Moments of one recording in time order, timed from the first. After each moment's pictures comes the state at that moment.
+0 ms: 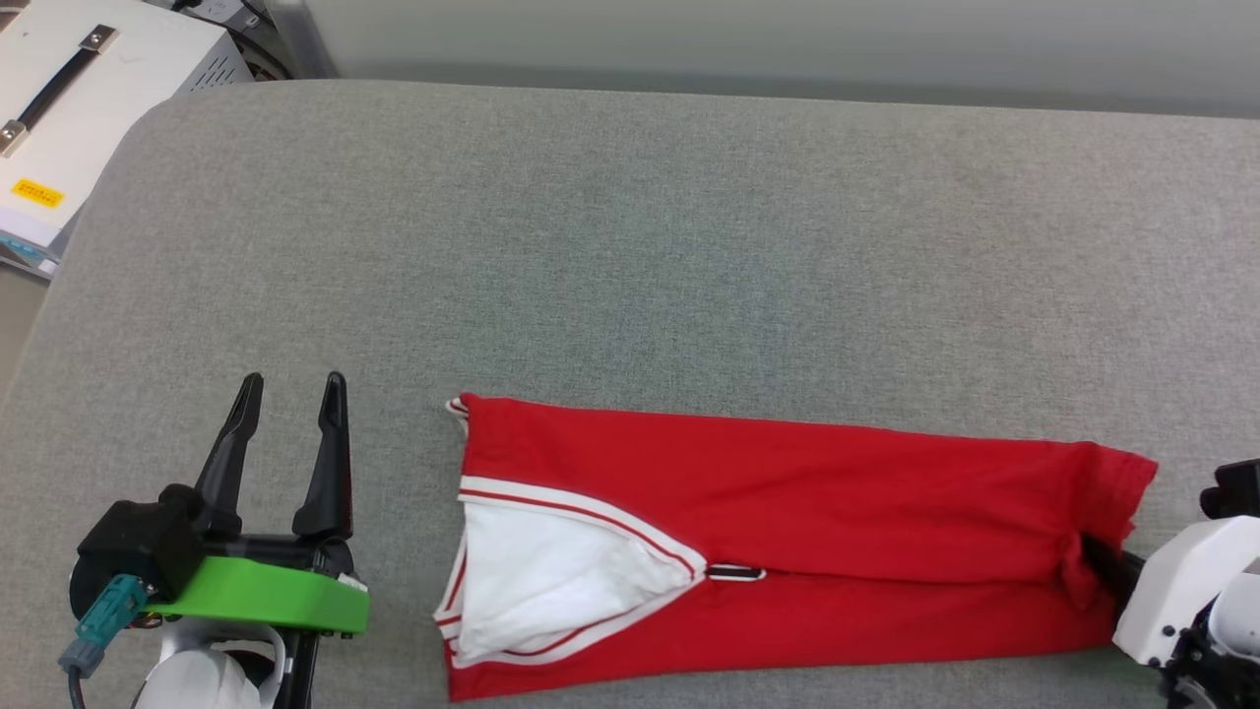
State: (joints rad) left arm -0.05 0.24 -0.03 -0.02 -0.39 -0.13 -0.26; right arm -0.07 -0.28 -0.10 0.22 0.61 0.13 0.57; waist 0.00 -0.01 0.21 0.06
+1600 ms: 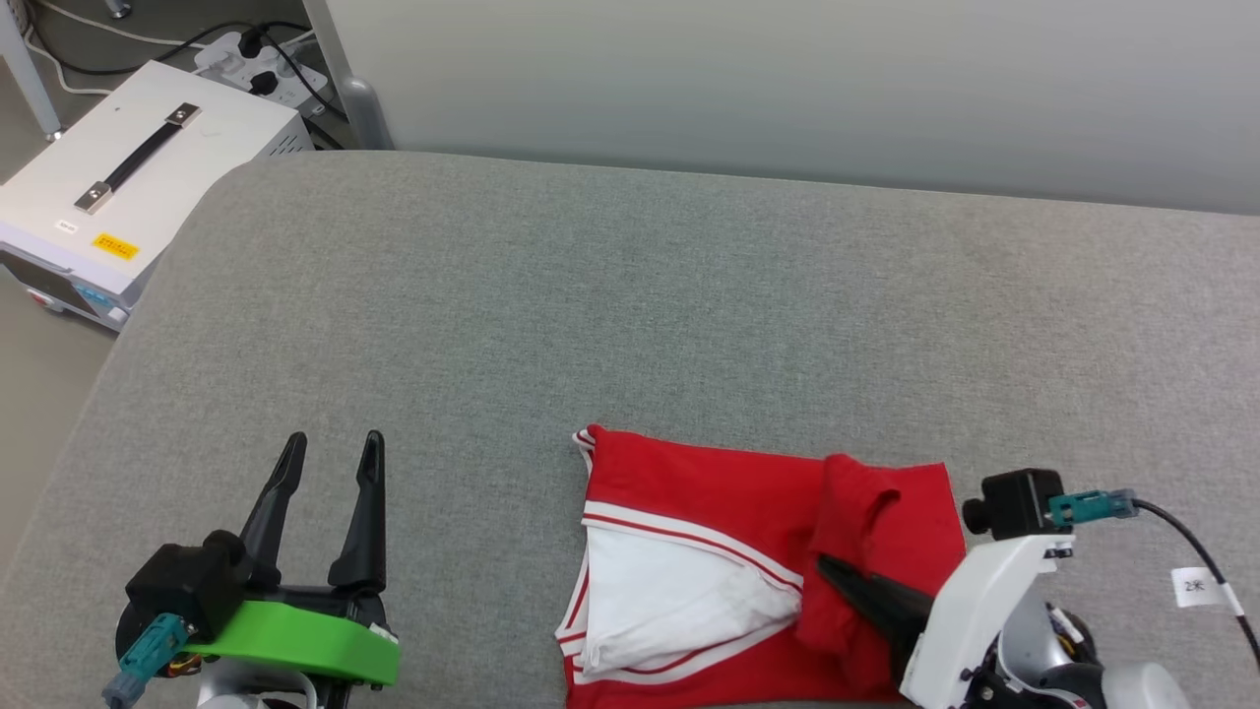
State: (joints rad) left arm 0.02 0.23 -0.07 0.00 -0.41 -0.13 -0.26; right arm 0.03 -0.05 0.12 -0.13 0.71 0.13 0.72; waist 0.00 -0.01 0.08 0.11
